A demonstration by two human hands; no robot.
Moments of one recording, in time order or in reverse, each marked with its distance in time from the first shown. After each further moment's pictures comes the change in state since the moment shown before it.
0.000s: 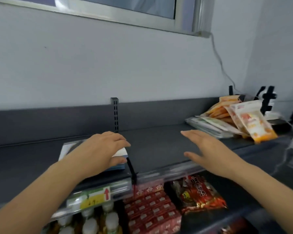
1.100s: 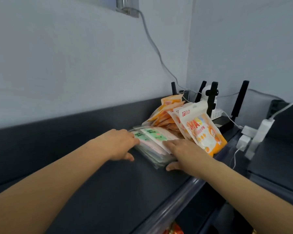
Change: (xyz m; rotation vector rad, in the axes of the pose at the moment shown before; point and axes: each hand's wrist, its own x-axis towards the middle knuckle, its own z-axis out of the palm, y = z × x) left_hand 0.378 0.091 0.101 0.144 -0.293 0.350; right_hand 0.083 0.253 0.030 -0.313 -0.248 0.260
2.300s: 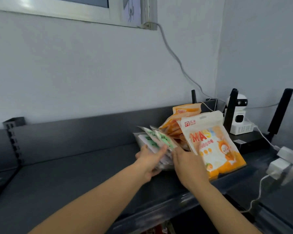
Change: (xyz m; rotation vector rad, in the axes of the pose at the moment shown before) left_hand 0.065 0.120 -0.007 -2.054 0.416 -1.022; right_hand 0.007 0.038 0.036 0.248 0.389 0.083
